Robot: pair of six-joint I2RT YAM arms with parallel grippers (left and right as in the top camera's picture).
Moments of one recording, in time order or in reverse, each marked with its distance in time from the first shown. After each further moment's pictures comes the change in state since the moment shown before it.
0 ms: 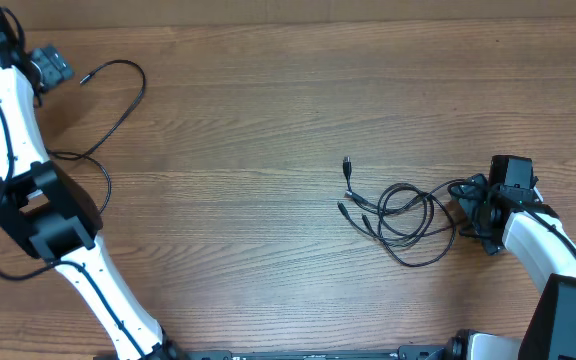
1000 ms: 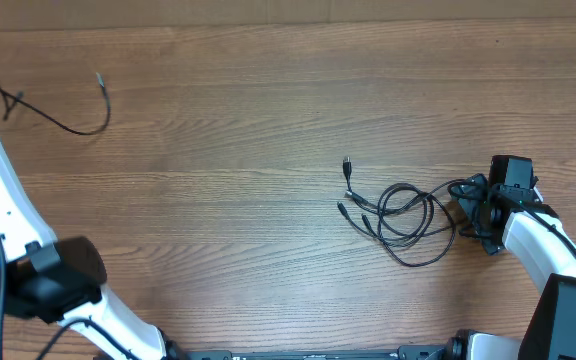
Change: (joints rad) left arm -0.004 -0.372 -0.014 0.359 -0.268 0.218; right arm 0.000 0.000 0.000 0.000 0.000 0.000
